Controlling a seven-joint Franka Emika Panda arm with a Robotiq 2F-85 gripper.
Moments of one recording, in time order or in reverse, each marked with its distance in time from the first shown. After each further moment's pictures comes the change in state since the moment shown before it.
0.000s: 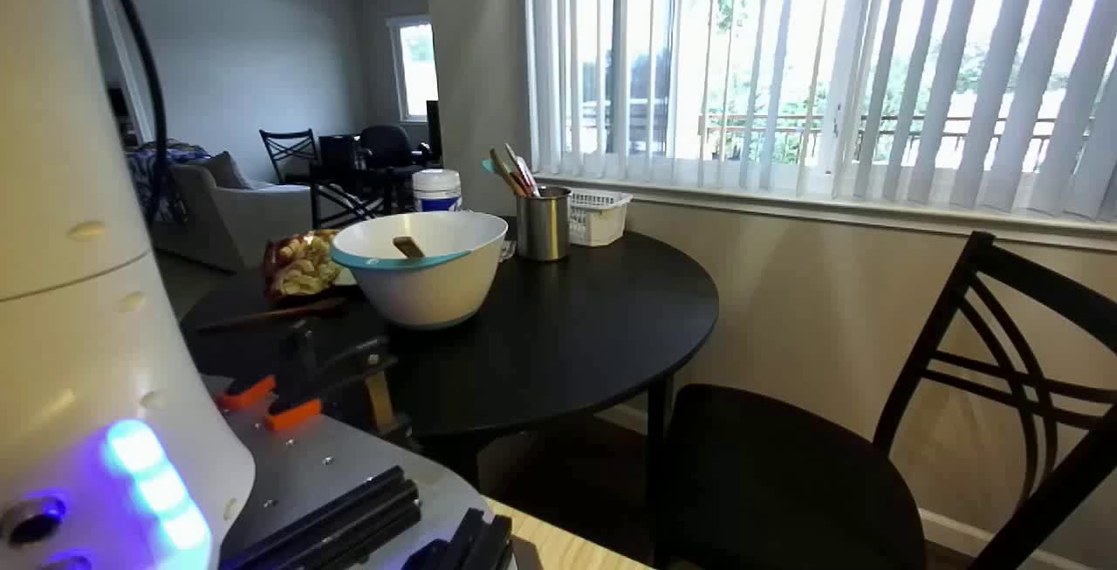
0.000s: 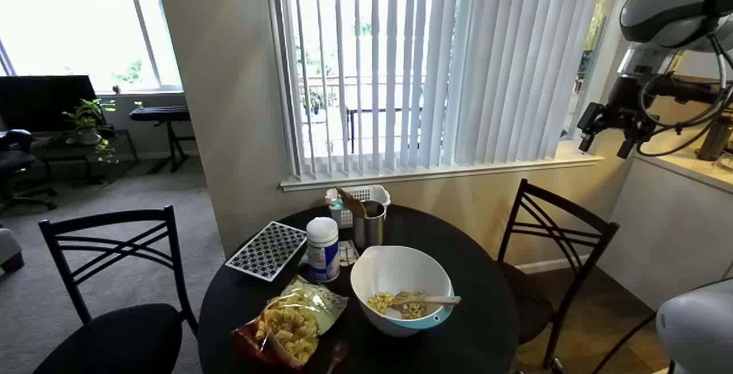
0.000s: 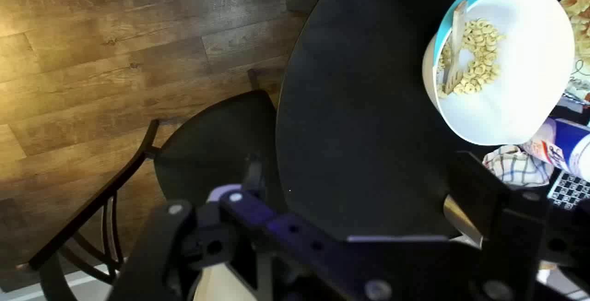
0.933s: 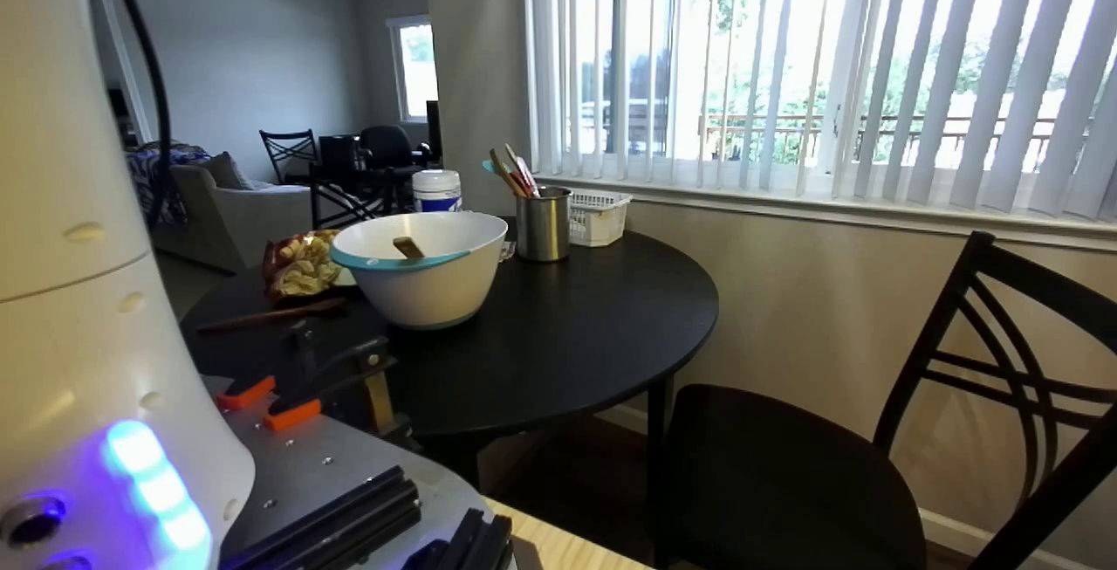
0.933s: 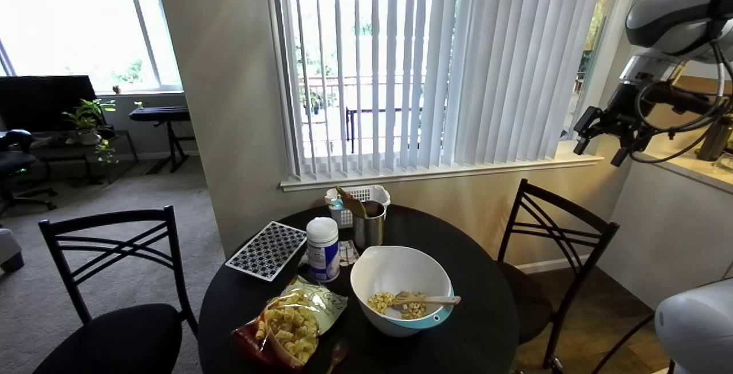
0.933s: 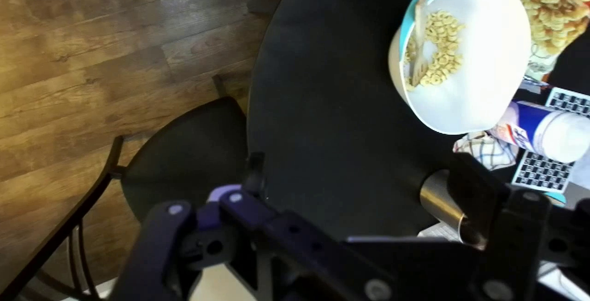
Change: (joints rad) arm -0.025 -0.011 -0.011 -0.055 0.103 0.029 0.010
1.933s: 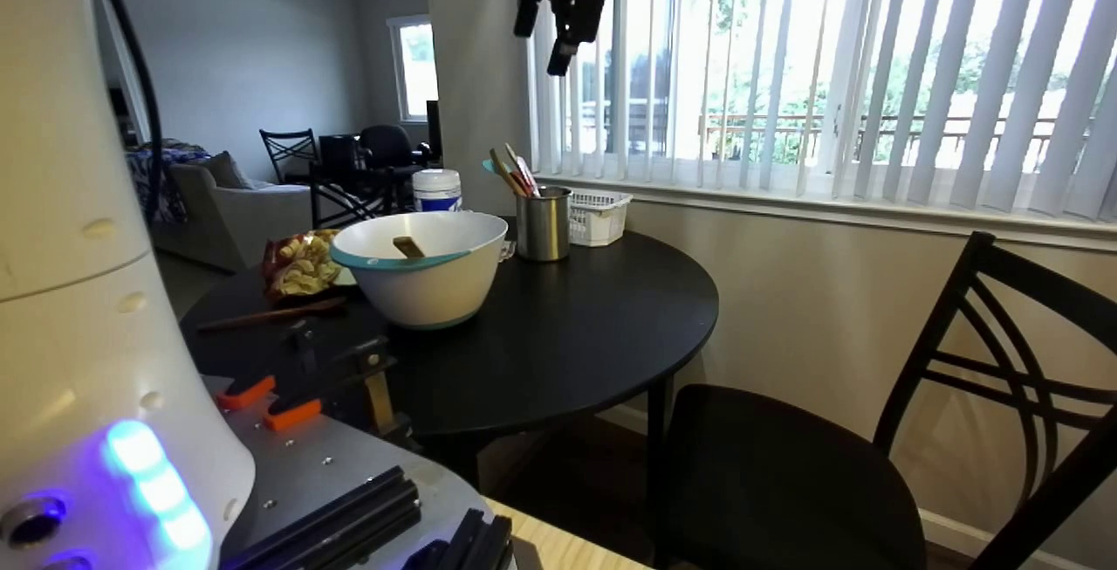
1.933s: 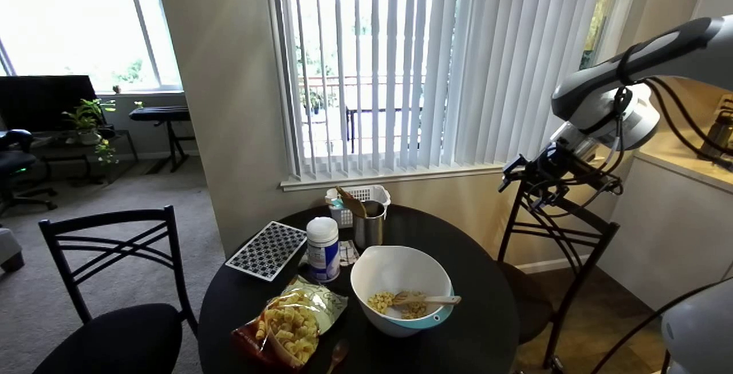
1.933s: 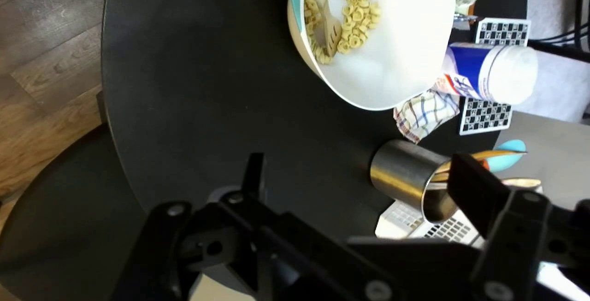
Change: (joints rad) arm 0.117 0.137 0.102 -0.312 0.438 0.529 0.051
